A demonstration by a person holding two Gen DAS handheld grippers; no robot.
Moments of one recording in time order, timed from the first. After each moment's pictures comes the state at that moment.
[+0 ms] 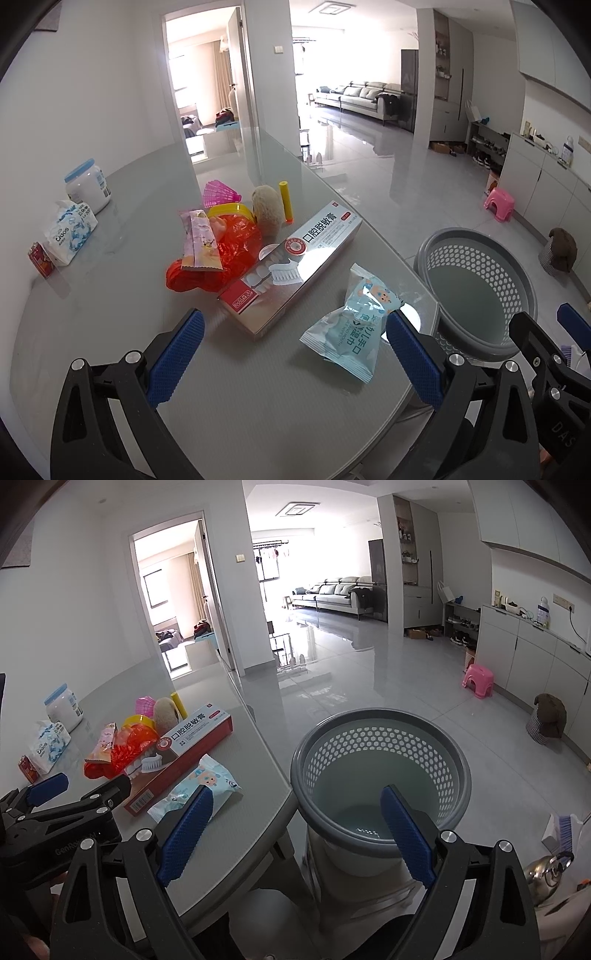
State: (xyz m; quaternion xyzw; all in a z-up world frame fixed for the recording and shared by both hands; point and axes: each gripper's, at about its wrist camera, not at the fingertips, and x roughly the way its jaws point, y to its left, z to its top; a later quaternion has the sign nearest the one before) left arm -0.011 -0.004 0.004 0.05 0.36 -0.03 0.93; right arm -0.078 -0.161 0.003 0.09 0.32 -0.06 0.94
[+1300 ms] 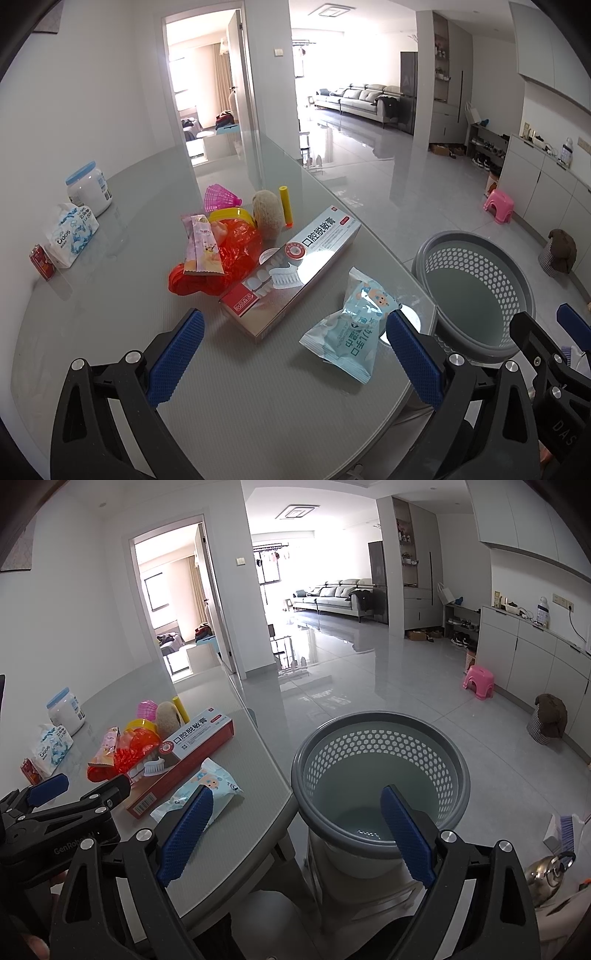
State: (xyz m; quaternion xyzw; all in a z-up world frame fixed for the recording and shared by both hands) left arm -0.014 -0.002 0.009 0.05 0.36 -0.03 0.93; right arm -0.082 -0.162 0.008 0.09 0.32 -0.06 0.94
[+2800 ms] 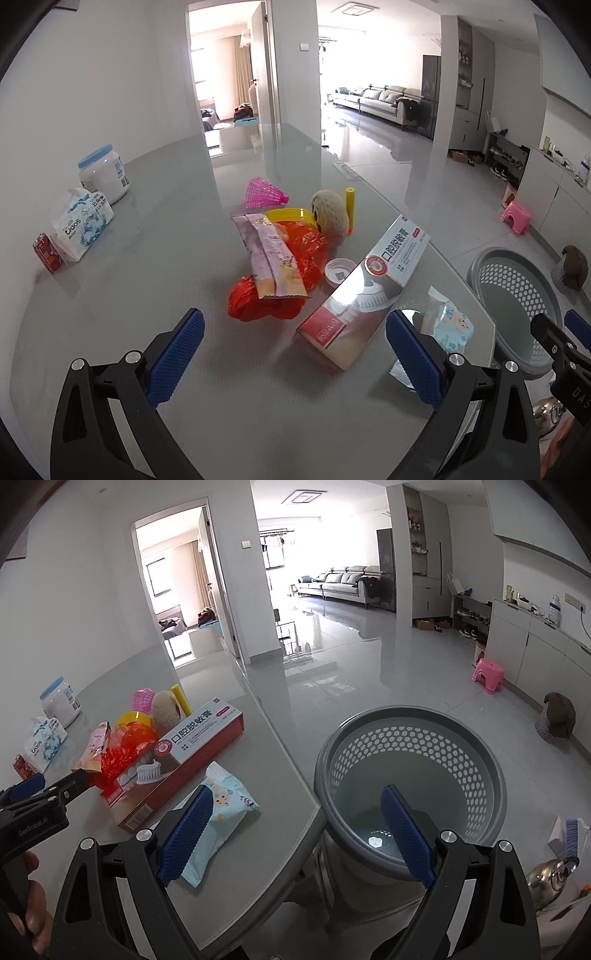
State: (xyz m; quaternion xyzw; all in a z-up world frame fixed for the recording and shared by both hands) left arm 0.034 0.072 -0.006 0.03 0.36 0.00 0.93; right arm -0.023 -0.136 -0.017 0.10 0.35 -0.04 0.93
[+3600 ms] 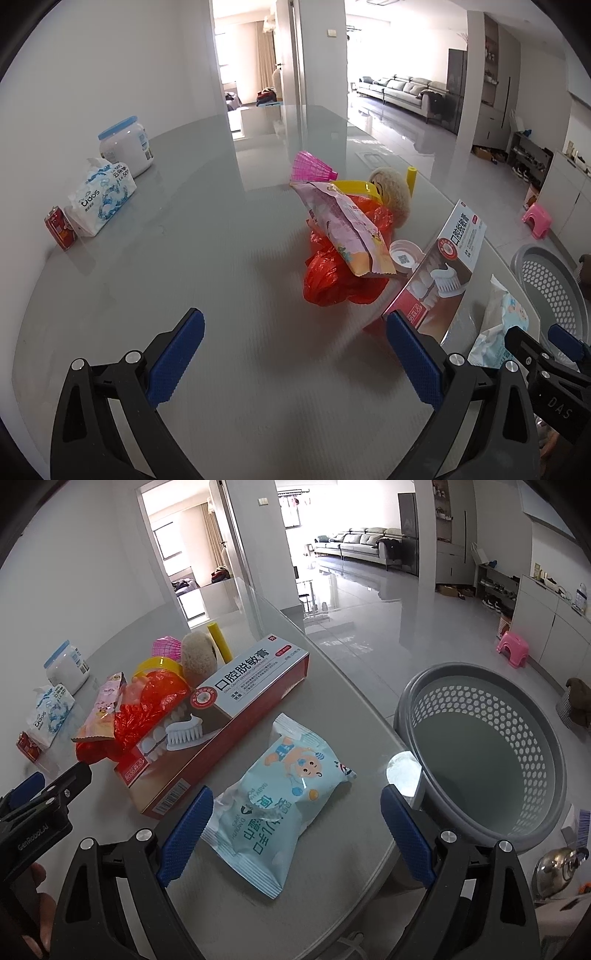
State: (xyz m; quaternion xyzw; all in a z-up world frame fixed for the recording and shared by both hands) left arm 0.046 0.119 -0.032 0.02 0.39 0.04 0.92; right arm 0.026 -0.069 -0.057 0.10 0.43 -0.01 0.90
